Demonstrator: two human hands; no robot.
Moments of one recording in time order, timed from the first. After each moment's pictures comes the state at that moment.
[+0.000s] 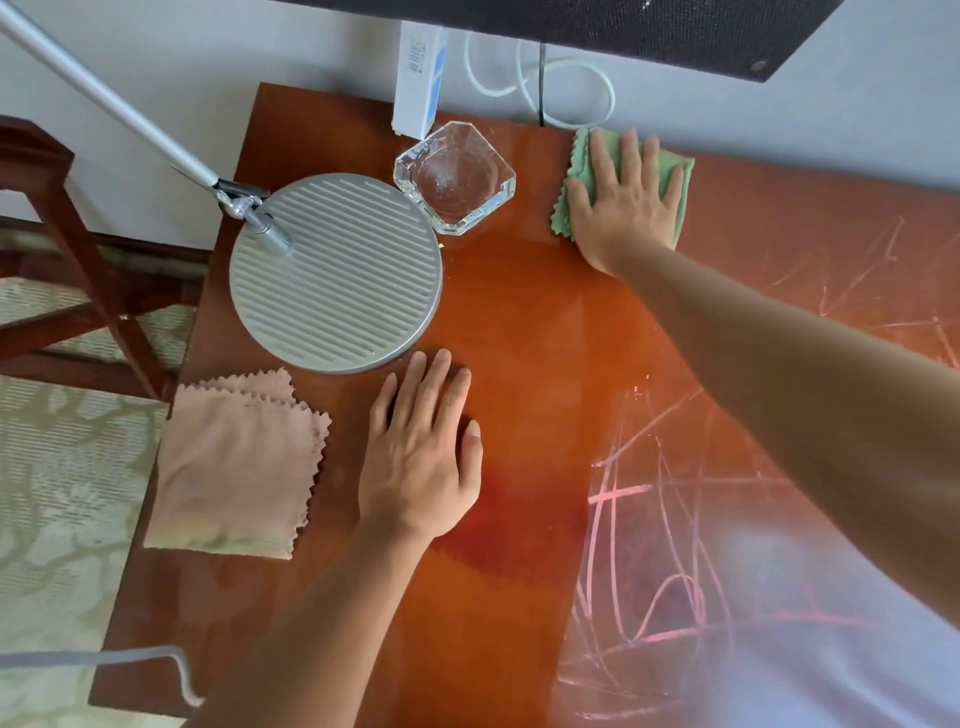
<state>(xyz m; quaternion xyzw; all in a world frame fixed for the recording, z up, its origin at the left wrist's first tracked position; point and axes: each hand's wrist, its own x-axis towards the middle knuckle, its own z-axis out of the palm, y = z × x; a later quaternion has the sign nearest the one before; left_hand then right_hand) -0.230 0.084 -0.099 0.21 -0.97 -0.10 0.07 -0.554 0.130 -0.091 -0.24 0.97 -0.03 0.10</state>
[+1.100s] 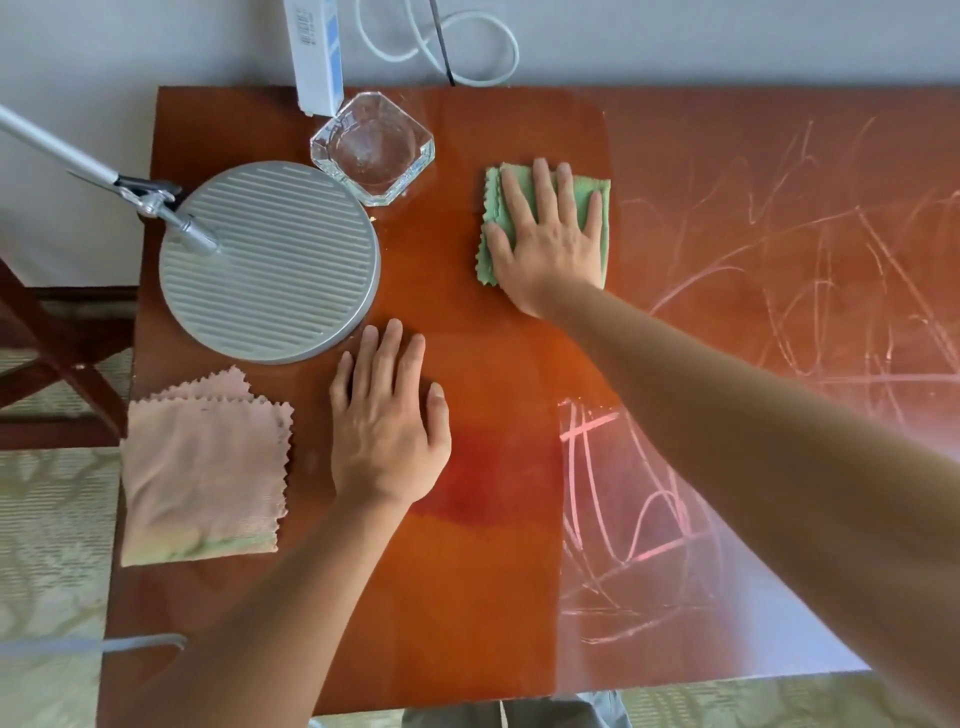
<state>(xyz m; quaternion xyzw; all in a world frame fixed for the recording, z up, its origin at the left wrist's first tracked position) -0.230 0.085 -0.099 0.22 -0.97 -0.10 0.07 -0.456 0.171 -0.092 -0.24 0.97 -0.03 0.09</state>
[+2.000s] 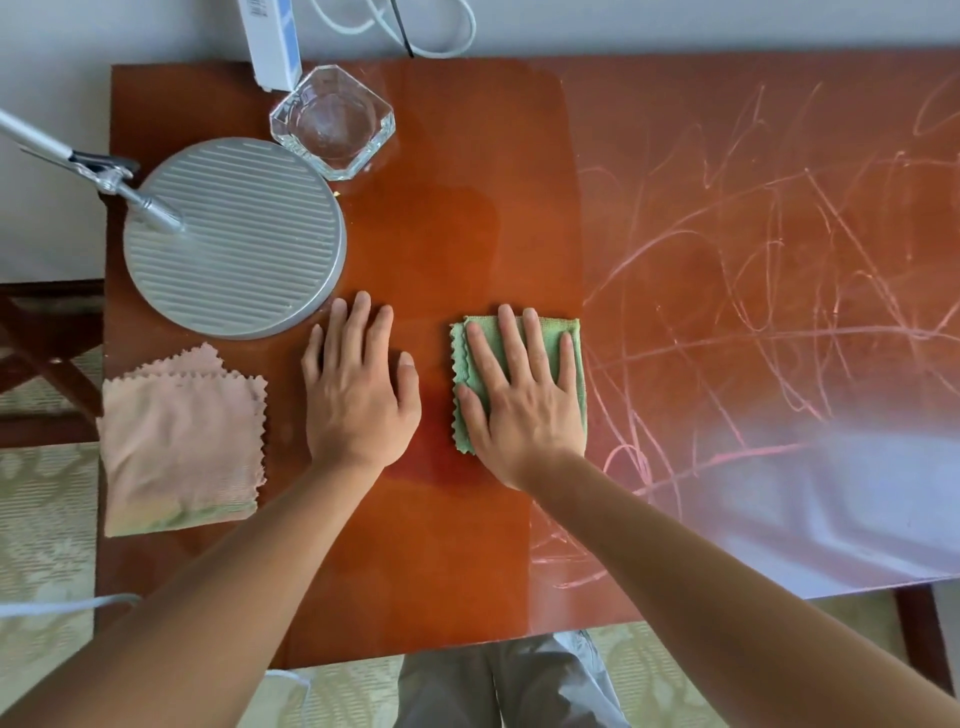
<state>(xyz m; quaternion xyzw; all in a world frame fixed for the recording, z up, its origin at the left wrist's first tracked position) -0.228 0.086 -0.099 0.21 -0.97 -0.11 0.07 -0.287 0.256 -0.087 -0.29 0.95 -0.03 0.12</state>
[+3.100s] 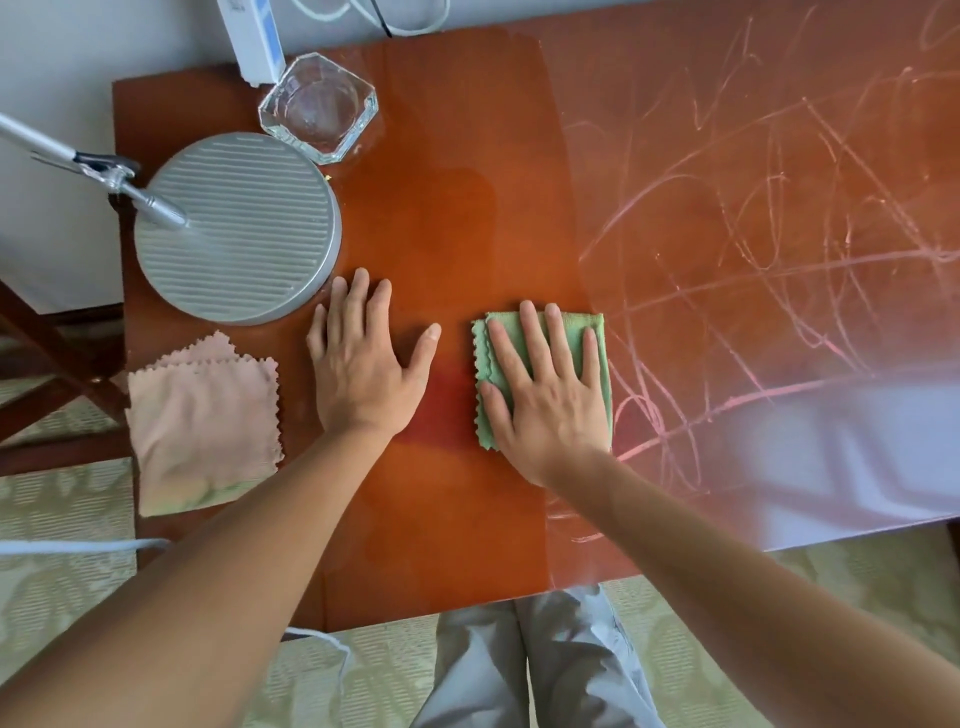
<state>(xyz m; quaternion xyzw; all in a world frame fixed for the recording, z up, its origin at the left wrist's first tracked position) -0.229 0.084 -0.094 0.22 -0.97 -0.11 0.03 -0.255 0.281 -0.089 -0.25 0.96 -0.06 0.12</state>
